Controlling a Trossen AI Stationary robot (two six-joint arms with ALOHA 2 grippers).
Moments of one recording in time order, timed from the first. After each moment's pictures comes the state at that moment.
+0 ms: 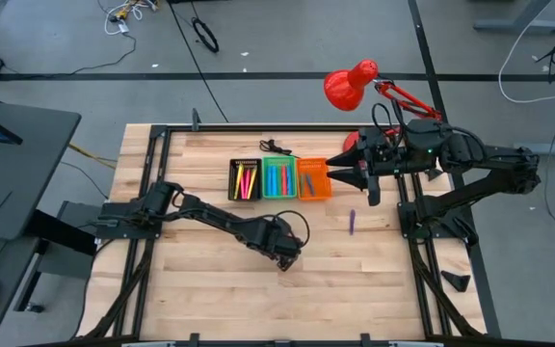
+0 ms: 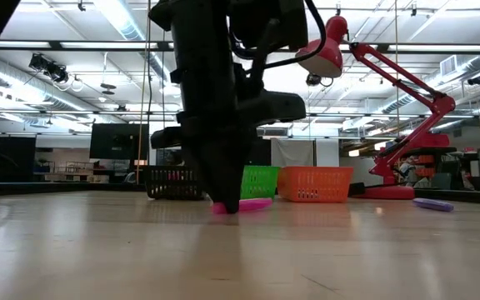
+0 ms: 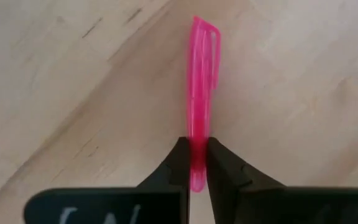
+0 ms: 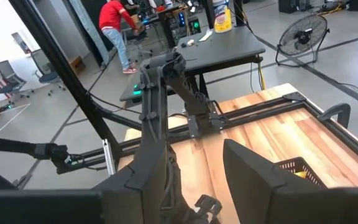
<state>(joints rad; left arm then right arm) -0.27 2.16 1.57 -0.77 -0.14 -1.03 0.05 1.09 1.39 -0.50 0.01 0.31</state>
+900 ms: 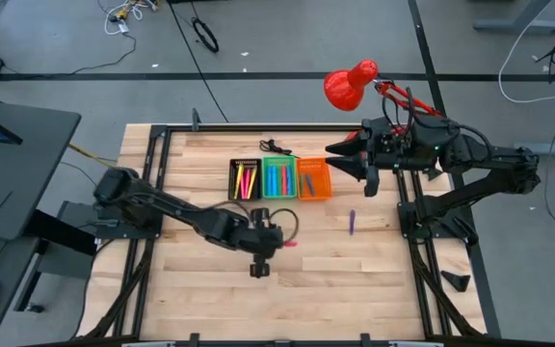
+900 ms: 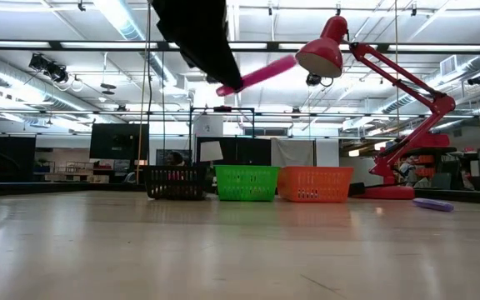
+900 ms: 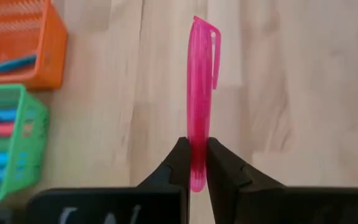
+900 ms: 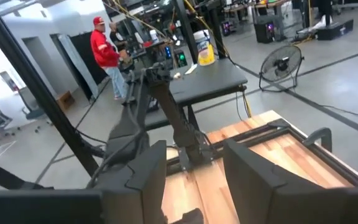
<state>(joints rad) -0.32 1.77 1.36 -0.54 -0.28 -0.23 0.05 1.09 1.39 -0.38 0.12 0.33</state>
